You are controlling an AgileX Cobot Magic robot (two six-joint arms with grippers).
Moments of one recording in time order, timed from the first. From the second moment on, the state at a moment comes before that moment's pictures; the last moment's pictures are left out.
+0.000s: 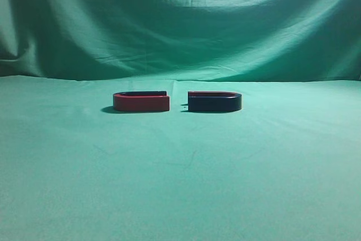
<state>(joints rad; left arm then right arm) 0.00 -0.01 0.02 -0.03 0.35 -0.03 0.05 -0.01 0.03 -0.10 0.38 0.17</state>
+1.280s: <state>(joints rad) 0.00 -0.01 0.02 -0.03 0.35 -0.03 0.05 -0.01 0.03 -0.08 -0.06 0.19</state>
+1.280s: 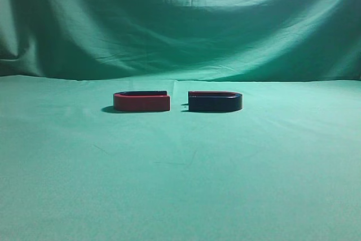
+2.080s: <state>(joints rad) 0.00 -0.01 0.02 -0.03 0.35 -0.03 0.05 0.73 -0.61 -0.05 0.61 0.21</state>
